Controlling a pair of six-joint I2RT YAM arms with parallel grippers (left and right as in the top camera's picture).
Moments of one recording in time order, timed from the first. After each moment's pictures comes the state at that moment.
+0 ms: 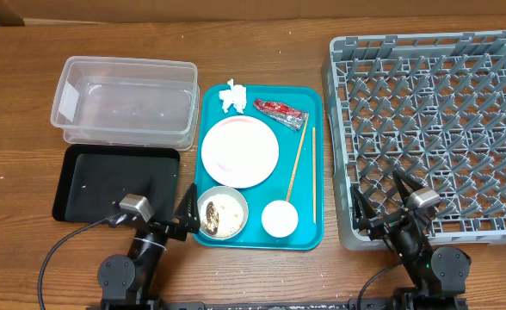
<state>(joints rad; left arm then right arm) -0.03 0.02 0.01 0.02 0.28 -0.39 0.01 0.02 0.02 0.01 -0.41 0.20</state>
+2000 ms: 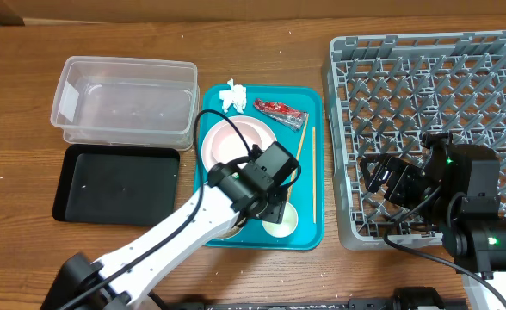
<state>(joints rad) -0.80 1.54 1.12 -0.91 -0.04 -0.58 0.01 0.87 0.92 -0.90 -0.34 0.46</state>
